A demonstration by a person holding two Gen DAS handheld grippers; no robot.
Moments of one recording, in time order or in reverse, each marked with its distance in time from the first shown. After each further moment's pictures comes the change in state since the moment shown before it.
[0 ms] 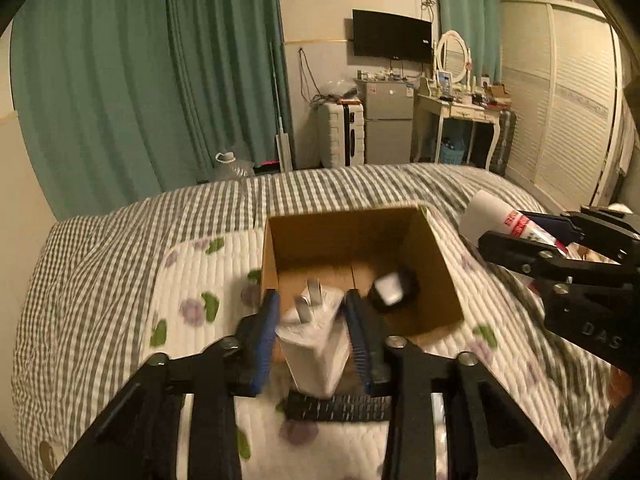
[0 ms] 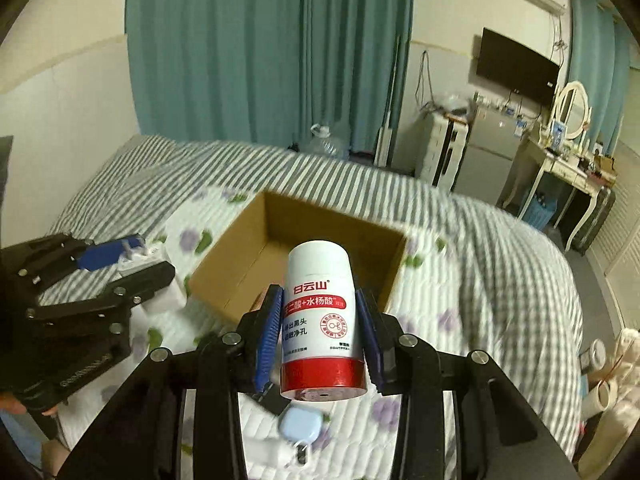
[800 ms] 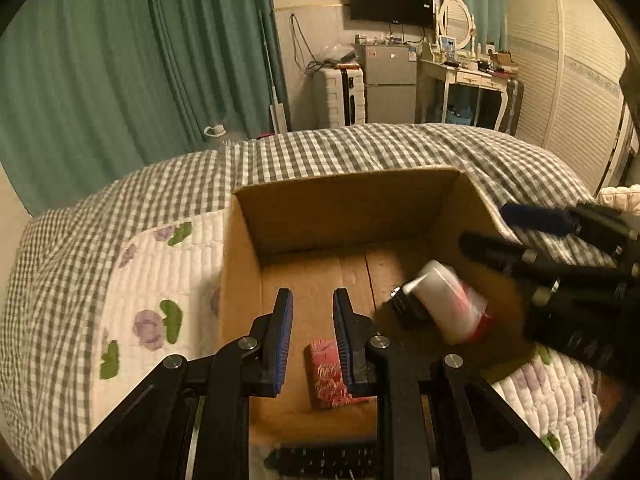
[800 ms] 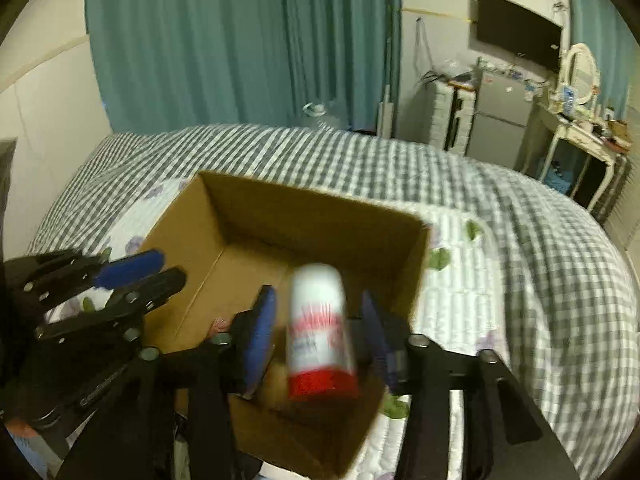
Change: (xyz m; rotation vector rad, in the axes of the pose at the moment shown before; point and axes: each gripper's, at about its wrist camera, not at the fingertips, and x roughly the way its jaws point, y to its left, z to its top) left arm 0.107 -0.005 -0.006 0.042 0.109 0.010; right arm 0.125 -0.038 -0.009 0.080 0.055 0.031
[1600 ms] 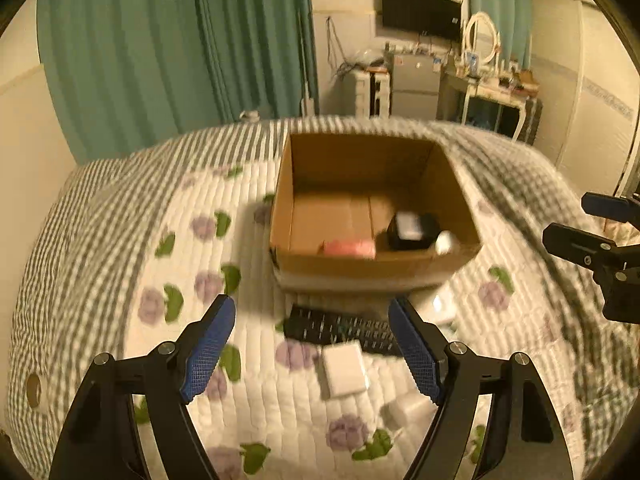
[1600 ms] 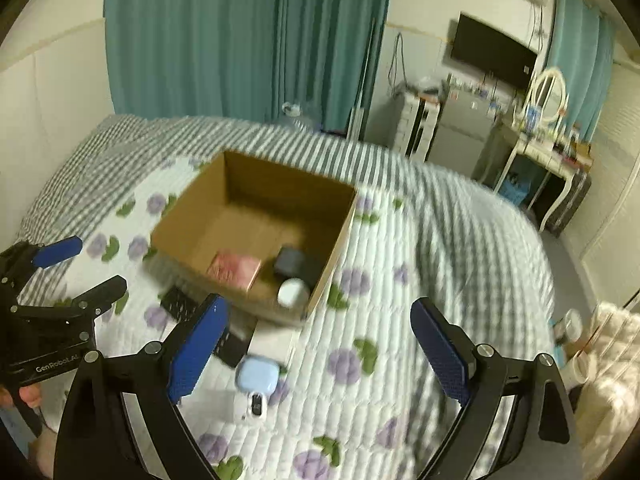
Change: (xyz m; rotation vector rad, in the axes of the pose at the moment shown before) left arm -0.099 -0.006 -0.095 -0.113 0.023 0.071; right arm -0.130 0.011 -0.069 -0.053 0.071 -0.098
